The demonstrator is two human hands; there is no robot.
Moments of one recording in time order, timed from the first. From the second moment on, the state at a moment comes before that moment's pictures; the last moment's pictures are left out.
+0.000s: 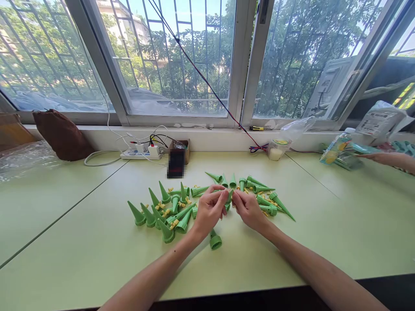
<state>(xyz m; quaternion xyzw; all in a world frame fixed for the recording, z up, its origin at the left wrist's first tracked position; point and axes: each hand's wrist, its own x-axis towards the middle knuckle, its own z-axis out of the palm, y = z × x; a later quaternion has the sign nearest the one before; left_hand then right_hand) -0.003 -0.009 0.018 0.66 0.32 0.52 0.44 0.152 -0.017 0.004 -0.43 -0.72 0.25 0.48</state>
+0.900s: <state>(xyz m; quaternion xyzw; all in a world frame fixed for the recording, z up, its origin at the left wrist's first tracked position) -0.001 -0.008 0.023 0.62 0.33 0.52 0.48 0.152 -0.016 0.002 -0.44 -0.75 0.22 0.45</state>
